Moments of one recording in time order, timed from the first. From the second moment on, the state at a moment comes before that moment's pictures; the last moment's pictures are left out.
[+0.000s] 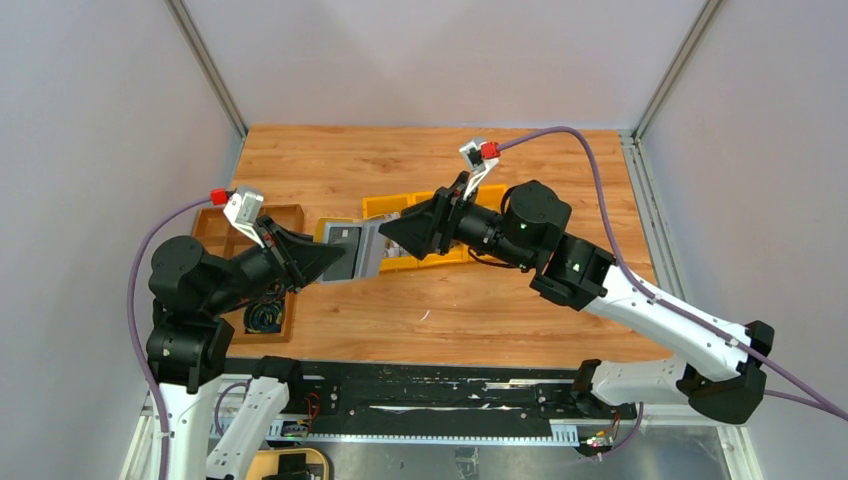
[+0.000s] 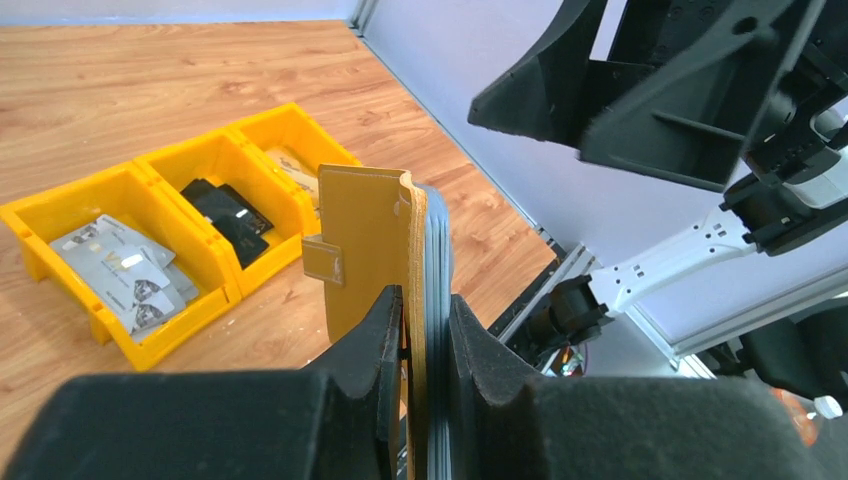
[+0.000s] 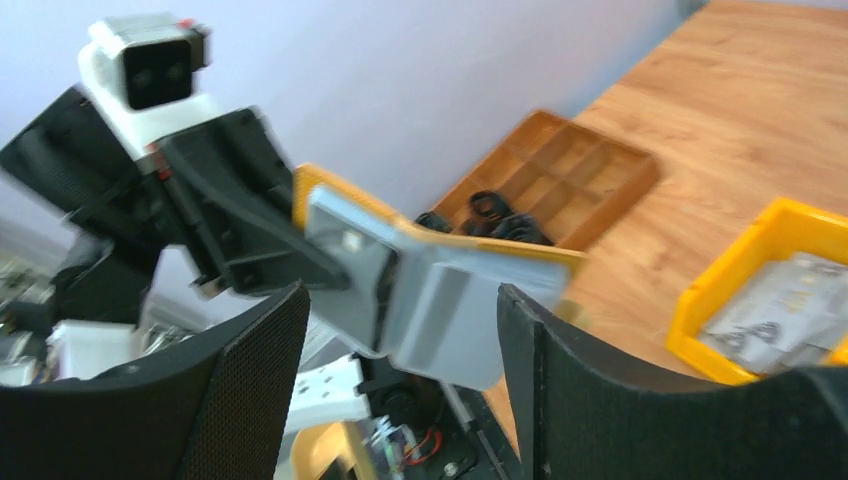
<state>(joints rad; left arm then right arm) -0.11 0.56 1.10 -0.56 0.78 -0.48 1.07 1.16 1.31 -0.10 -0.01 0.57</state>
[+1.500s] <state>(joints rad) -0.11 0.60 1.10 -0.44 0.85 -0.62 0.94 1.30 1.14 0.32 -0.56 0.98</state>
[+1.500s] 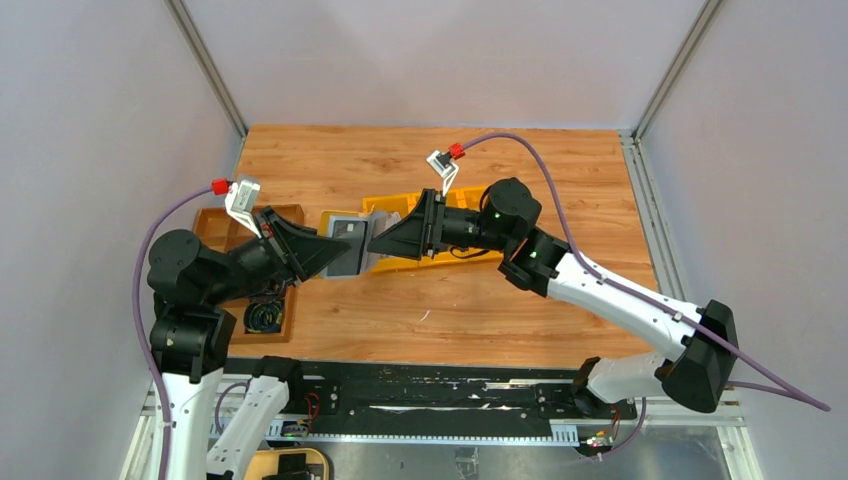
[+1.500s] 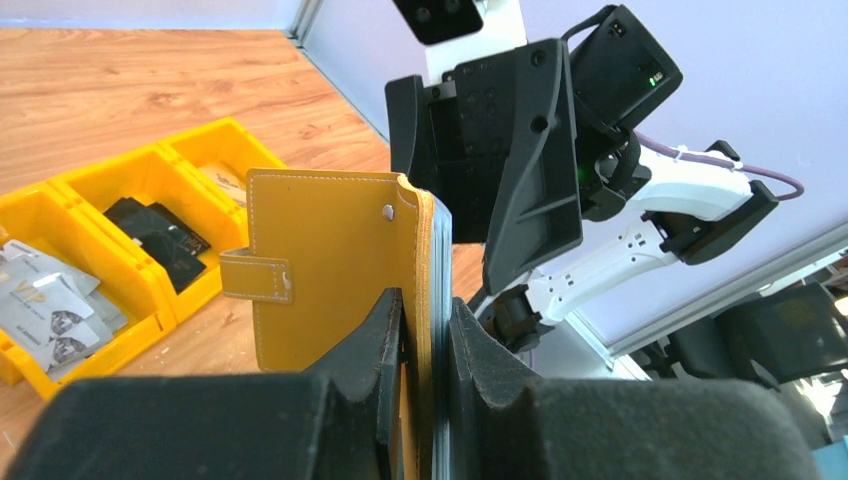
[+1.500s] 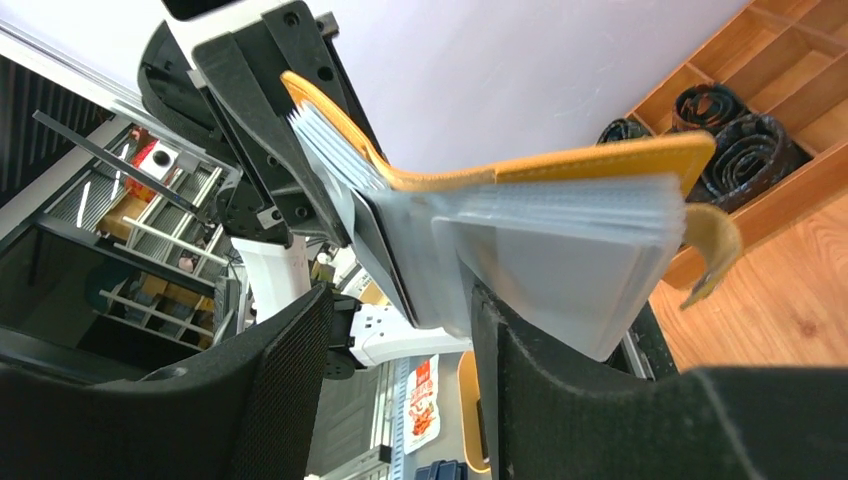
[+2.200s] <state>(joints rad) -0.11 0.59 1.10 -0.46 0.84 -0.64 0.92 1.38 1.20 0.41 -0.60 1.08</state>
